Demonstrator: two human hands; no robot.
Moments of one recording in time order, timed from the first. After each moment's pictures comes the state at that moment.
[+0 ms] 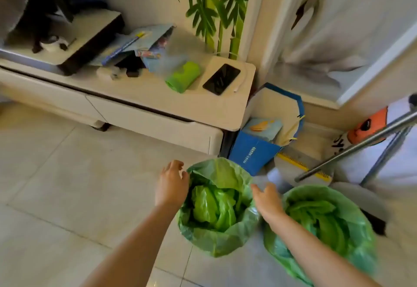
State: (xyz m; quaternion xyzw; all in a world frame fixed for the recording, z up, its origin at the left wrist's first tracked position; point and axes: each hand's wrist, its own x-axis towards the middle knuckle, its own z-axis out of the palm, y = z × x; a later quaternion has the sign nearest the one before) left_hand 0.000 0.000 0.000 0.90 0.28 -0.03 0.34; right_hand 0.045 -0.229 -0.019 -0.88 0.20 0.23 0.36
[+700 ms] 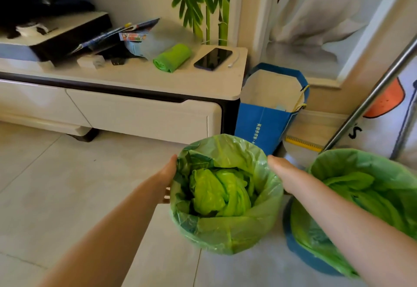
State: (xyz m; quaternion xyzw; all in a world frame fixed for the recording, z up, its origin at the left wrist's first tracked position) left_hand 0.014 0.033 -0.132 0.66 0.40 -0.25 0.59; right_hand 0.081 -0.240 -0.115 -0.79 0.31 0.25 0.46
